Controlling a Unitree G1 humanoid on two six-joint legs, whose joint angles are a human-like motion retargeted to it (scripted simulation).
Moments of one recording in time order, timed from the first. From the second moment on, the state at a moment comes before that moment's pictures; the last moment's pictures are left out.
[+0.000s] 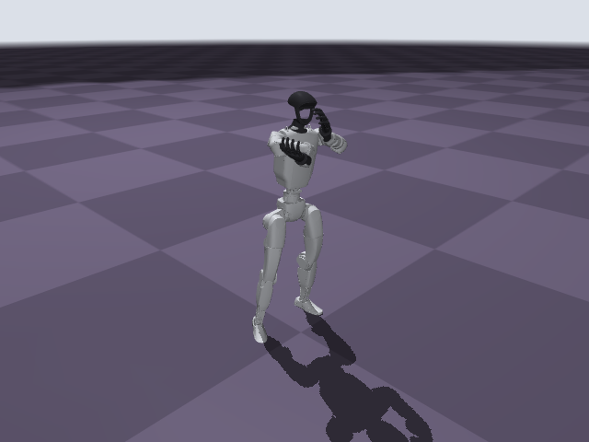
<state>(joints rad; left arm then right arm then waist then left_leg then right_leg) -1.64 0.15 -0.88 0.48 -0.56 -0.16 0.48 -1.51 -0.87 1.22 0.59 -1.97 -1.61 1.61 0.02 -0.07 0.01 0.02 0.11 0.23 0.08 -0.19 -0.16 -0.11 -0.25 -0.33 0.21 0.03 0.26</state>
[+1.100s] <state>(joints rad) -1.87 0.39 -1.21 -0.16 -0.37 -0.47 0.73 -2.07 -1.58 1.40 0.39 -1.97 -1.61 1.61 -0.11 -0.24 0.10 -0.05 0.16 0.25 0.28 -0.20 -0.12 -0.03 -0.15 -0.07 0.55 -0.06 0.25</state>
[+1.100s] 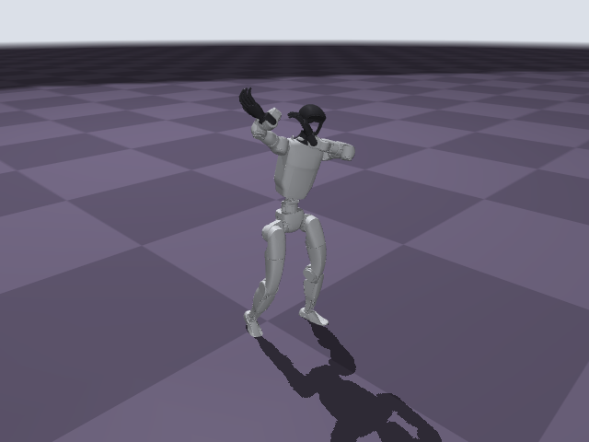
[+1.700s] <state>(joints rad) -1.93 0.38 -1.20 -0.17 -0.30 -0.48 0.73 -2.19 -1.50 1.40 0.40 -1.97 -1.61 1.61 -0.13 -0.32 0.19 -0.18 0.18 0.20 0.92 -0.15 -0.17 0.02 -0.22 -0.19 0.21 -0.07 0.26</state>
